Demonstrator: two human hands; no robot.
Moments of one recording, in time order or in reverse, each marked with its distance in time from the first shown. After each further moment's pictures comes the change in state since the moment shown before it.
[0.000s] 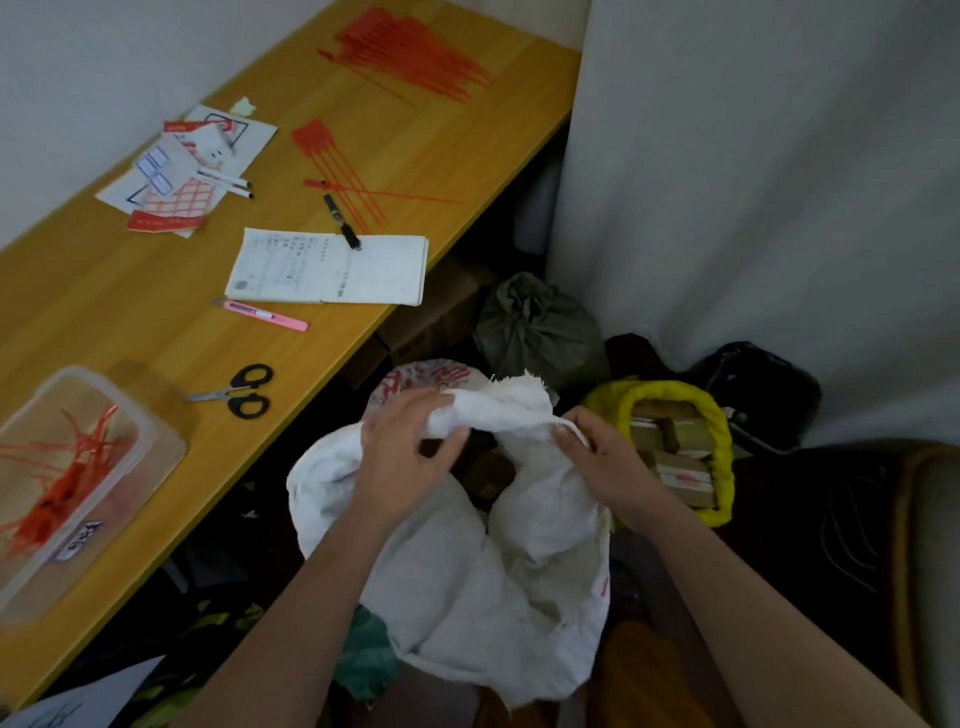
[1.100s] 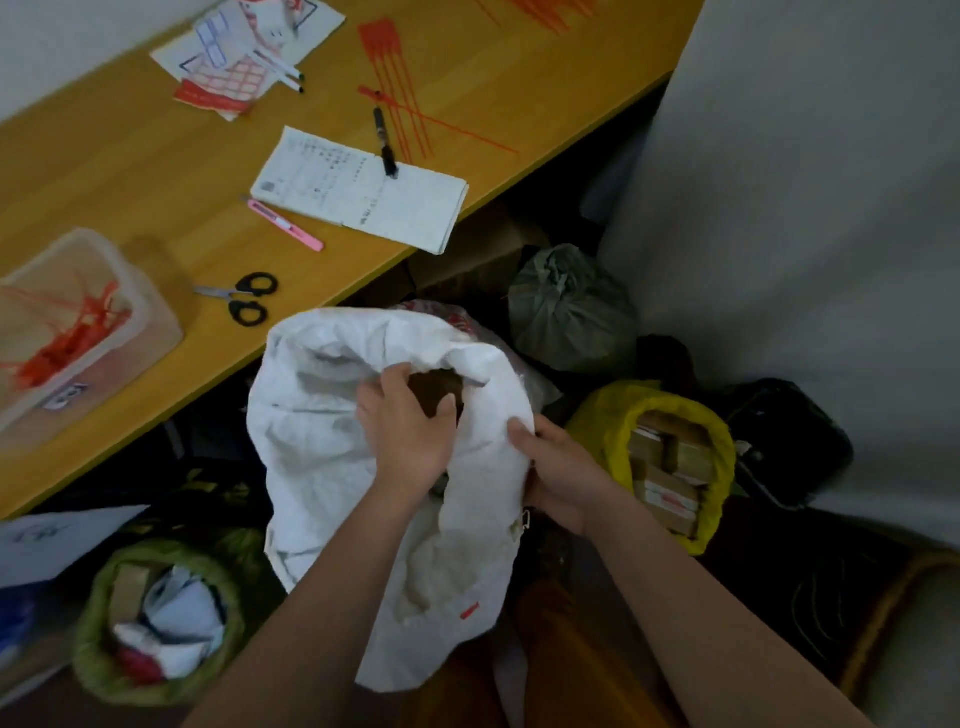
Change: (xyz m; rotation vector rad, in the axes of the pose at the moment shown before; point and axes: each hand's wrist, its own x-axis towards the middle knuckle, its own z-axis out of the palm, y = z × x) left_hand 0.001 0.062 0.047 -0.023 0.236 -0.762; right_hand 0.024 -0.012 0.000 0.476 -0.341 0.548
